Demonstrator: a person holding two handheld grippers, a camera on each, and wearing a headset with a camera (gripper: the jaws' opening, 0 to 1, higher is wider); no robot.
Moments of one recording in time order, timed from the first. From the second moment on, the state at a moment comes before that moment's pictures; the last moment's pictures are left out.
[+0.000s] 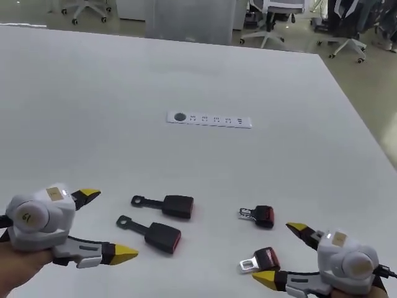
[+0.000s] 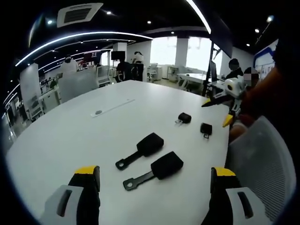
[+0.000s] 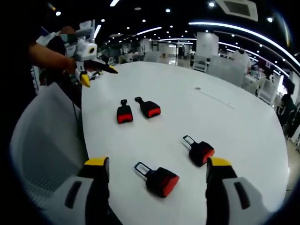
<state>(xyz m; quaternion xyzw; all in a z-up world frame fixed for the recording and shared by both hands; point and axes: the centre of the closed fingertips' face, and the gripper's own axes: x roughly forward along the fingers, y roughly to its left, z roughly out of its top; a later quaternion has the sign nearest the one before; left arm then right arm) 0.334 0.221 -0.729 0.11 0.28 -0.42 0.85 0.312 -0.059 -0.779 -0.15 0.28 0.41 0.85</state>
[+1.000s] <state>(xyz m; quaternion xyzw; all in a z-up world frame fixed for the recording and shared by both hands) 0.351 0.172 -0.793 0.18 0.33 -0.51 0.77 0.309 -0.062 -0.823 -0.25 0.33 0.55 0.73</state>
